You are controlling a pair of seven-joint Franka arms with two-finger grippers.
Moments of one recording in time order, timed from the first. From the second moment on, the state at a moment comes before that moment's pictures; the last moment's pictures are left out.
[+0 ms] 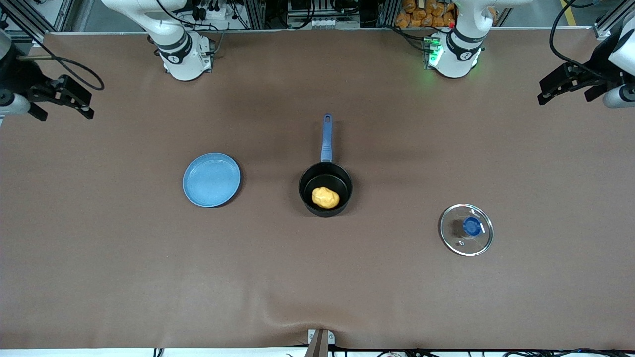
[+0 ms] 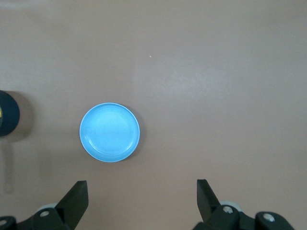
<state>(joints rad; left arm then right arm) -0.07 -0.07 -0.03 -1.53 0.01 1.40 -0.17 0.01 -0.12 0.03 -1.63 -0.02 1.56 0.01</state>
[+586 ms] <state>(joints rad) -0.08 -0.05 -0.03 -1.53 0.02 1.40 -0.17 0.01 -0.05 0.01 -1.53 -0.02 1.50 0.00</state>
